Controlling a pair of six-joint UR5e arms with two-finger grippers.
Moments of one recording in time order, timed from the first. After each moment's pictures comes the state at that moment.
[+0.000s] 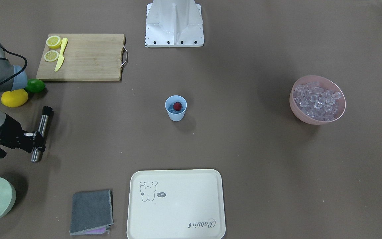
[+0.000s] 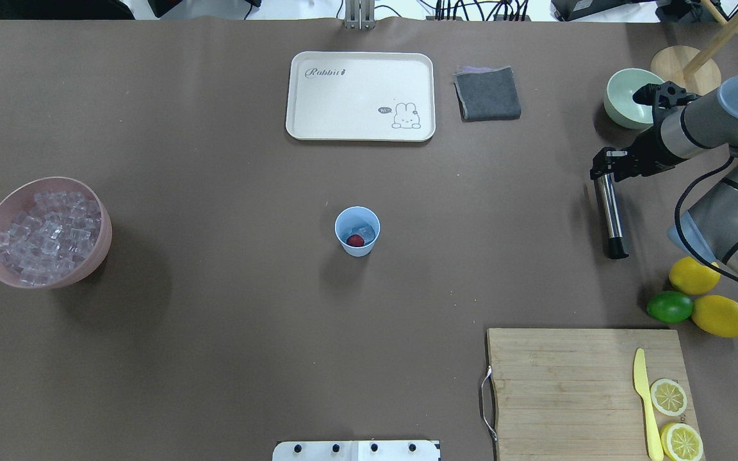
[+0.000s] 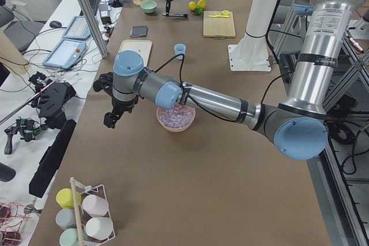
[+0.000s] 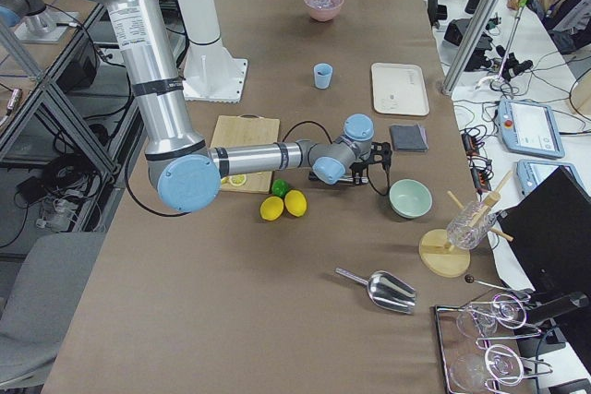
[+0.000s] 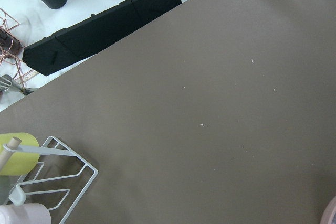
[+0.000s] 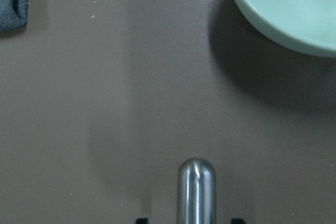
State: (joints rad) left arm -1.55 -1.78 -1.65 -1.77 -2.30 0.17; right arm 0.99 -1.31 1.35 -0.86 2.19 0.91
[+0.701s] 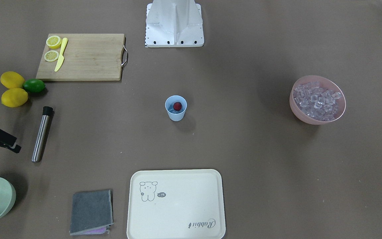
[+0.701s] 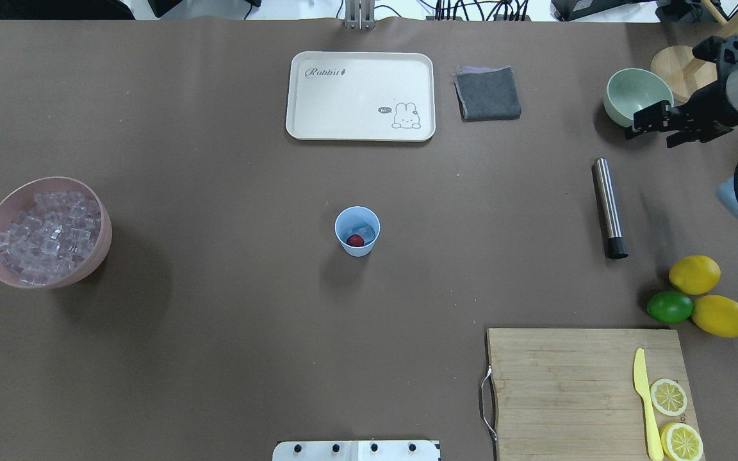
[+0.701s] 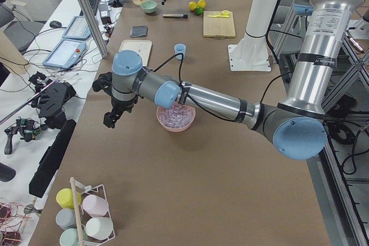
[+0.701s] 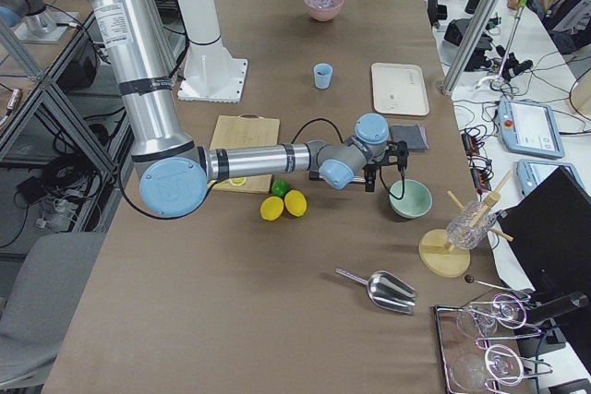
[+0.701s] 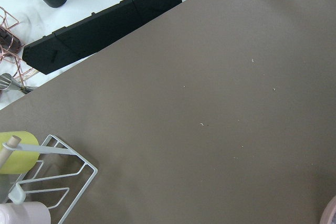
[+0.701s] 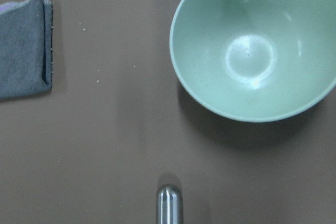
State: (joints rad) left arm -1.55 -1.79 -1.65 -1.75 -2.30 0.17; right arm 1.19 -1.33 1.38 -0.88 2.35 0.85
